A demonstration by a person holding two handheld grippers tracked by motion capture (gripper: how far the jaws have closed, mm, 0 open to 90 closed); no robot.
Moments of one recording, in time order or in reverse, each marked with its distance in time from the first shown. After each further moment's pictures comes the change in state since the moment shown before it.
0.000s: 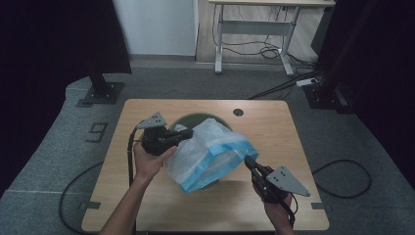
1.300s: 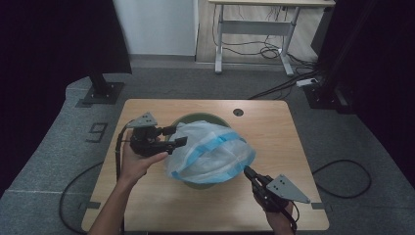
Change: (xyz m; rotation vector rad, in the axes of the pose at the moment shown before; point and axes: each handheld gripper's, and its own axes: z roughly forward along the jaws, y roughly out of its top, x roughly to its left) left arm -0.002 0.004 -0.020 0.087 0.041 0.005; right arm 0.006 -0.017 -0.012 0.055 0.050 0.006
